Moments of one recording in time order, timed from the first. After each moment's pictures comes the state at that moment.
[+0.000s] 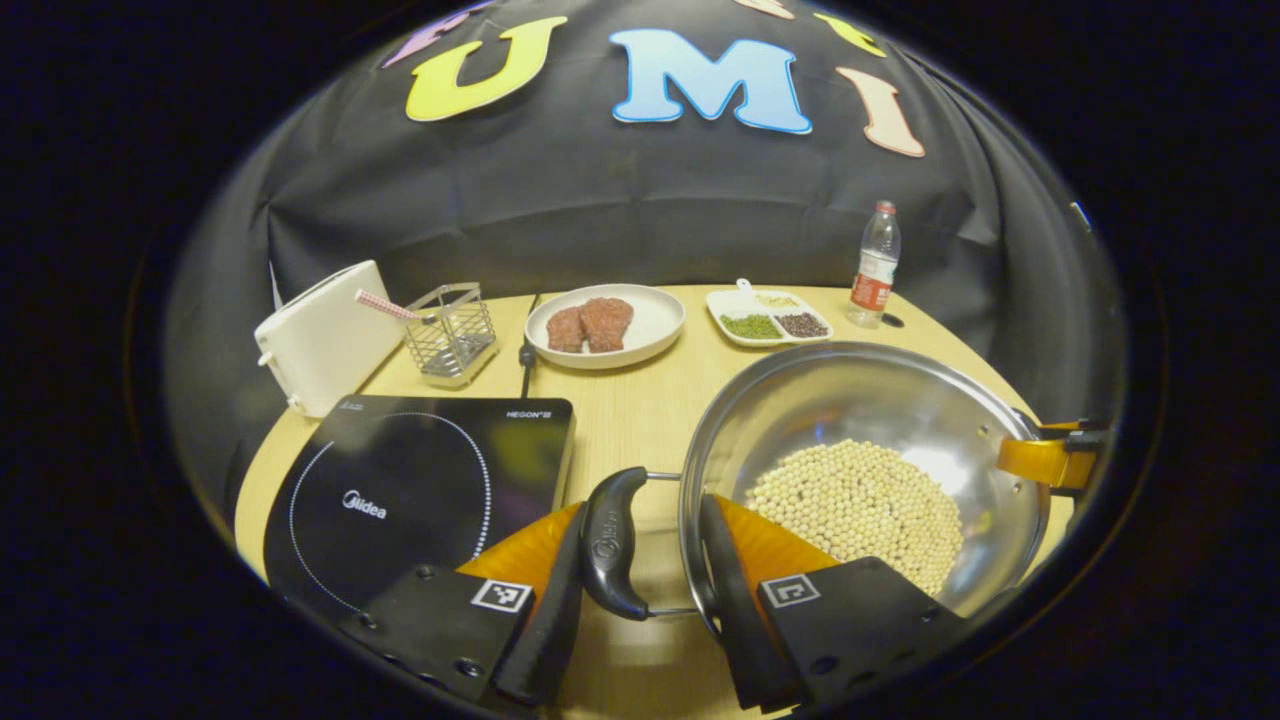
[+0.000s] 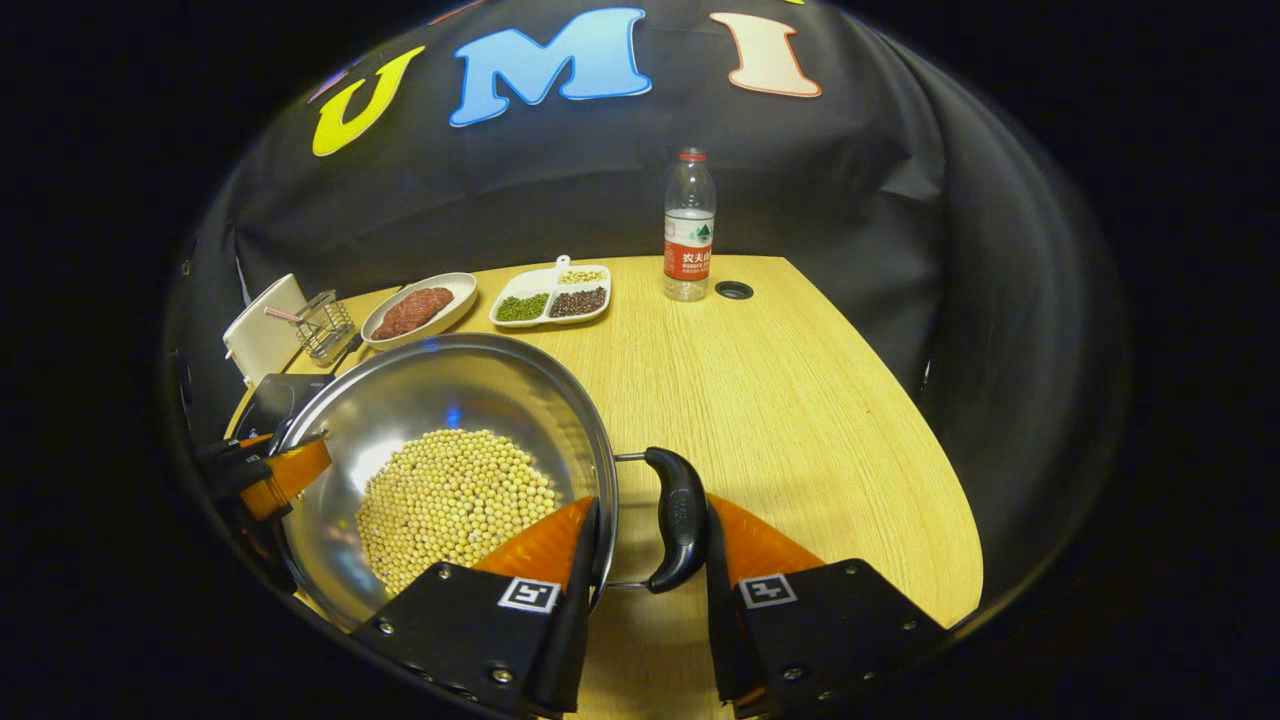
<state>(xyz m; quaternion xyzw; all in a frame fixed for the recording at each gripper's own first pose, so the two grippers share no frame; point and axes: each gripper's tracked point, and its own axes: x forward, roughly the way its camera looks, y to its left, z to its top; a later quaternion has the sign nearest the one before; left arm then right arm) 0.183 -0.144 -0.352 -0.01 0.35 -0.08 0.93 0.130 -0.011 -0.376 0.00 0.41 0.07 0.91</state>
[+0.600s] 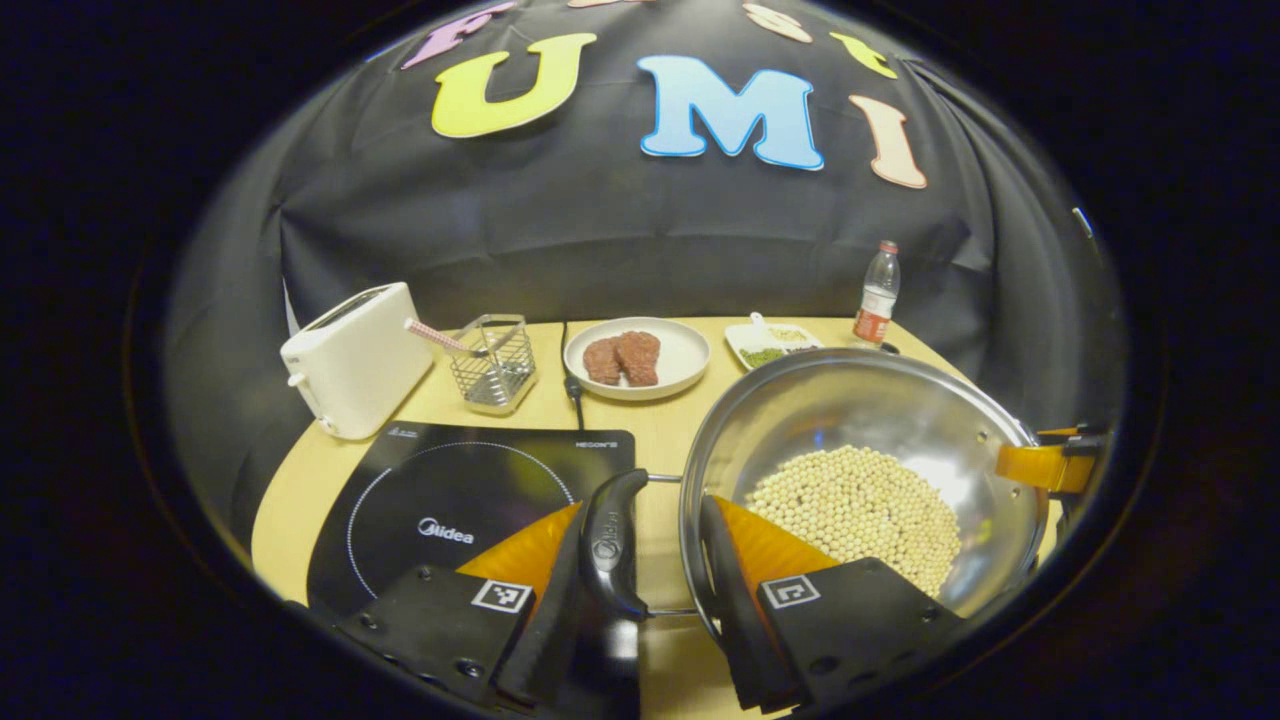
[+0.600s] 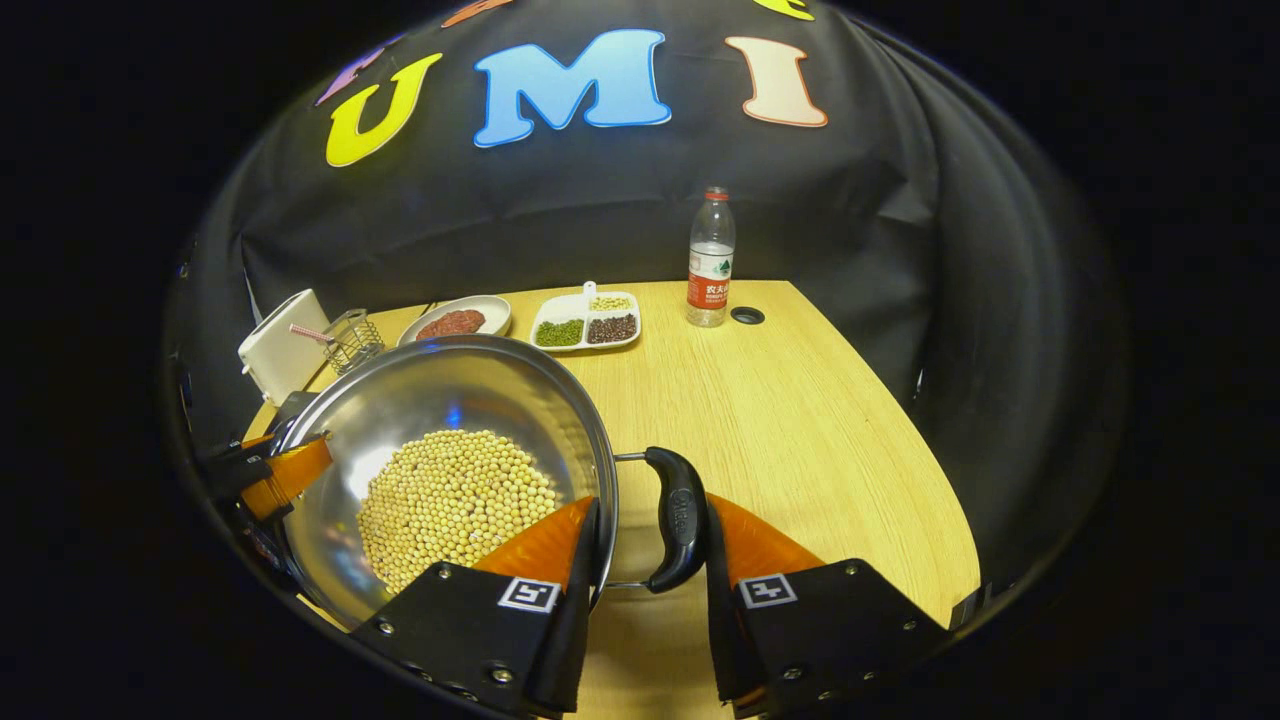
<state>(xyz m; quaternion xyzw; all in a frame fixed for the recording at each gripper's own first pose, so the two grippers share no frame) 0.174 -0.081 -0.311 -0.02 0.33 -0.09 0.94 0.105 0.035 -0.331 0.01 0.39 0.05 0.92</state>
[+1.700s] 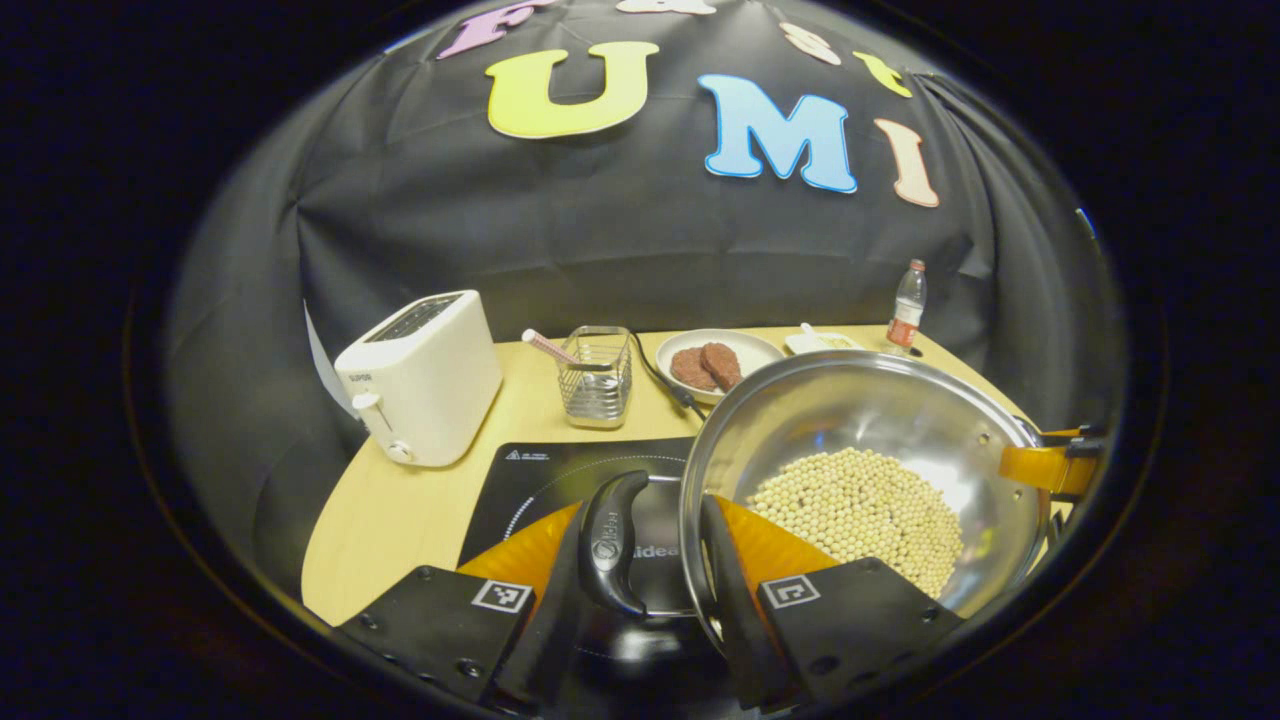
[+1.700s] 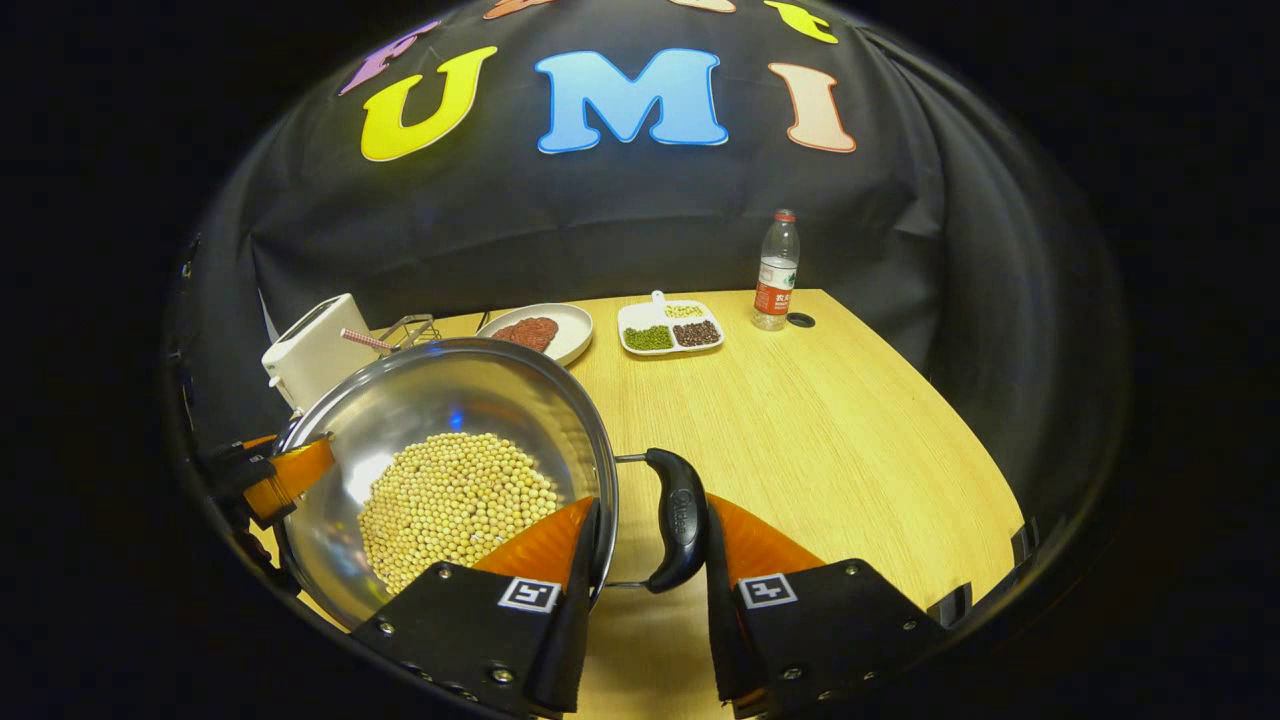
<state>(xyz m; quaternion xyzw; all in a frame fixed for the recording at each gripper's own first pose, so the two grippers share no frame) 0.182 0.074 -0.310 -0.01 0.31 -0.10 0.95 0.064 0.169 -0.304 0.02 0.38 0.03 0.92</state>
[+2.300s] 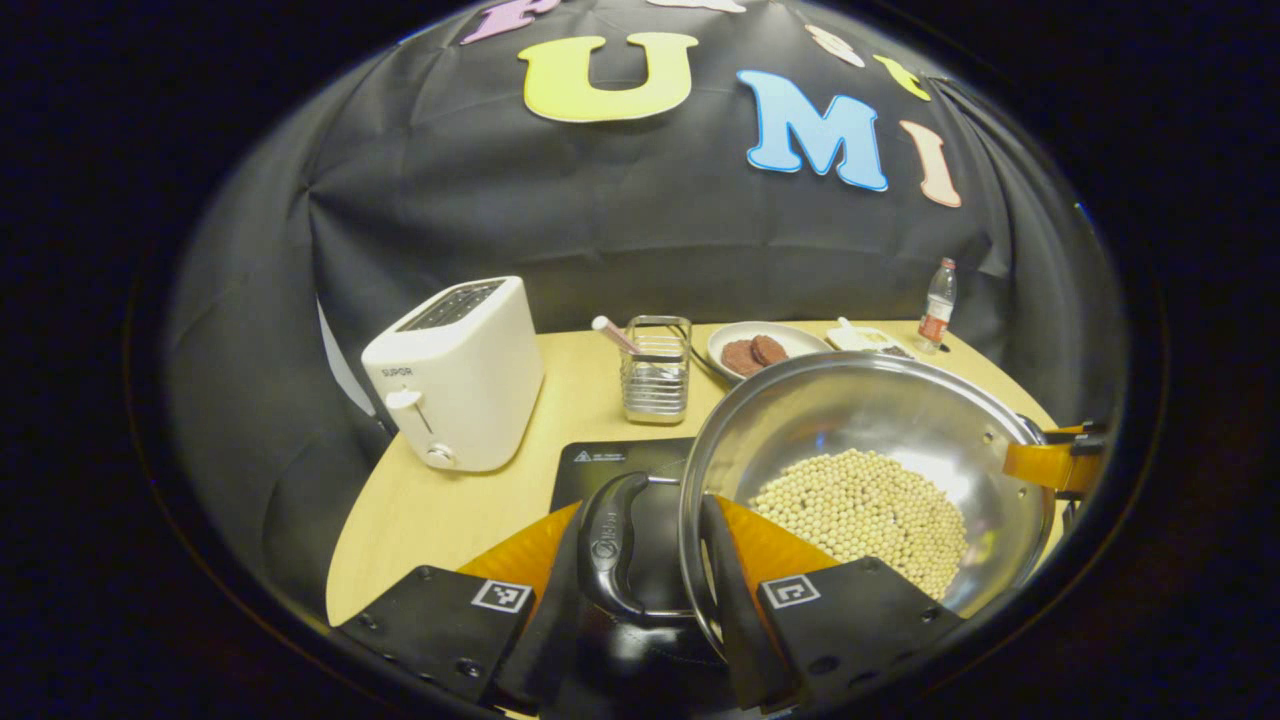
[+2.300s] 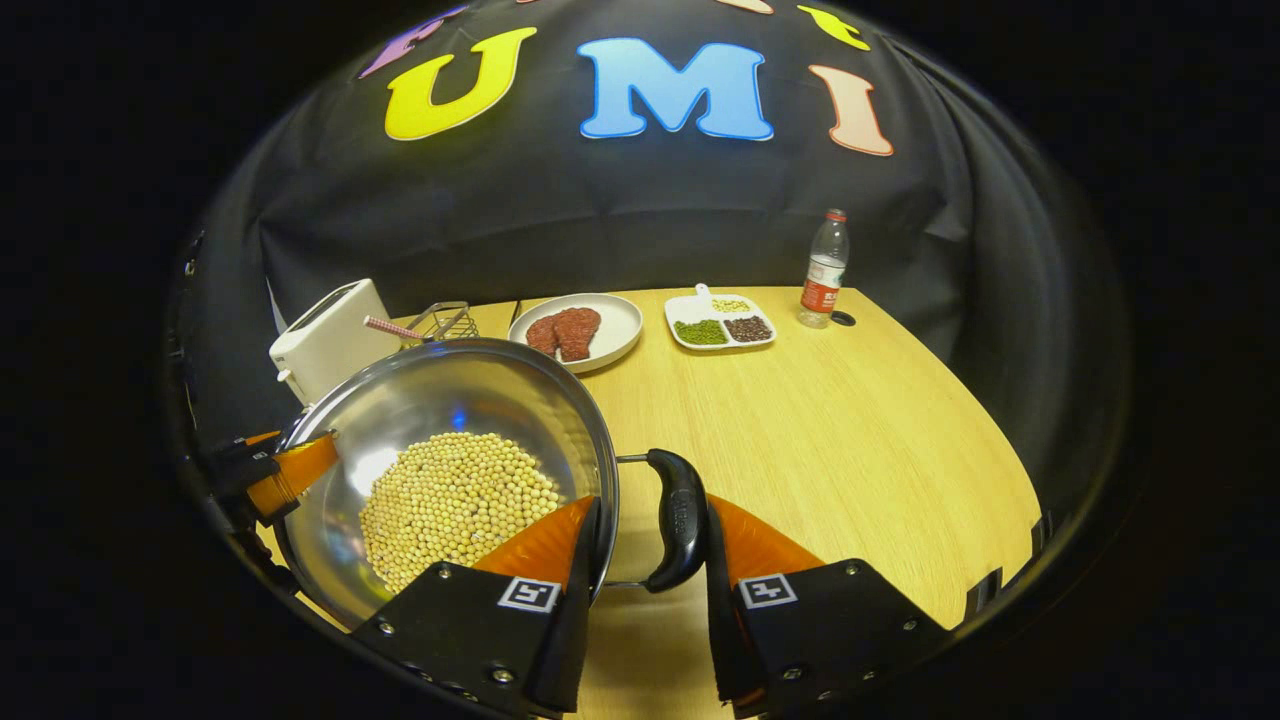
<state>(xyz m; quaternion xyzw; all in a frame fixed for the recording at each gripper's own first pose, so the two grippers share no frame) 0.203 0.145 -0.338 -0.01 0.32 -0.08 0.94 0.072 0.241 -0.311 0.01 0.39 0.06 0.92</state>
